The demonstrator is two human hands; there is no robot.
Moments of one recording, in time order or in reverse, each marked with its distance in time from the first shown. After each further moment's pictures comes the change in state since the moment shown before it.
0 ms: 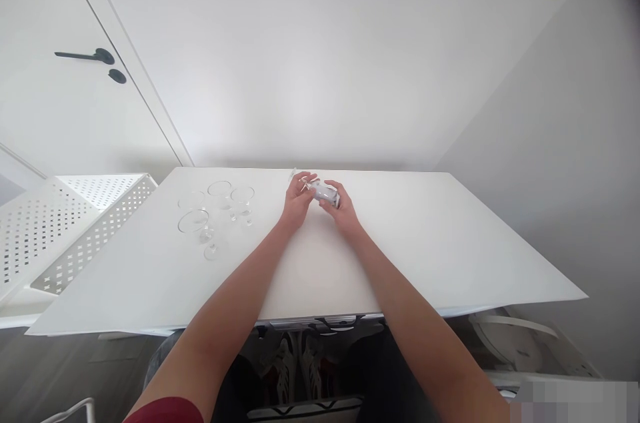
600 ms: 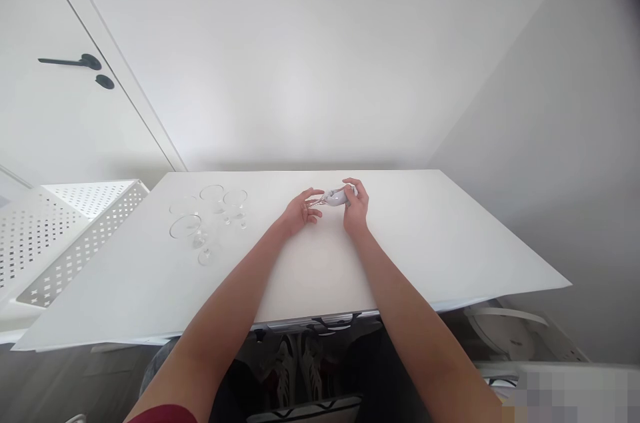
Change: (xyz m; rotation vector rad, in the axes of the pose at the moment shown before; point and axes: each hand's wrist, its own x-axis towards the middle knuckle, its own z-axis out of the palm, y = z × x) left_hand -0.001 0.007 0.003 -0.002 -0.116 -0.611; right_hand 0.004 -0.005 -0.024 0.106 0.356 -0.117
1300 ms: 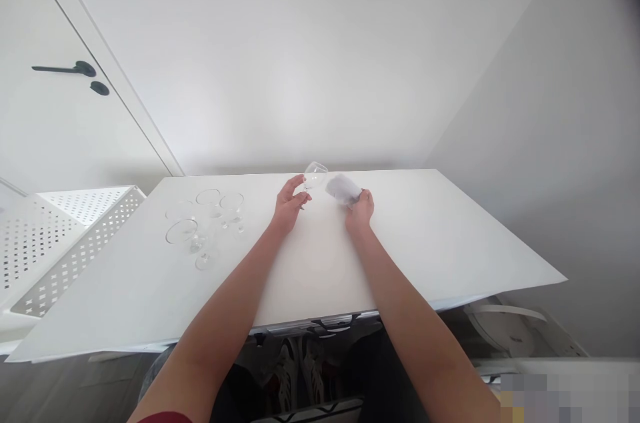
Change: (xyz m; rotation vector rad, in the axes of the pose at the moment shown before) left_hand 0.000 0.000 -0.003 0.084 0.118 0.537; right_hand 0.025 0.039 -0.025 0.053 0.481 0.224
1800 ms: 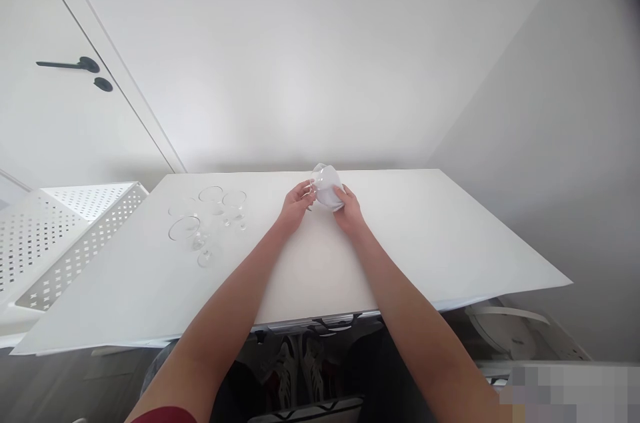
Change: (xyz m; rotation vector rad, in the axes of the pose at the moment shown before) left_hand 0.004 -0.011 0.003 0.018 -0.029 -0.096; right_hand -0.041 -0.025 0.020 0.137 -0.657 0.154
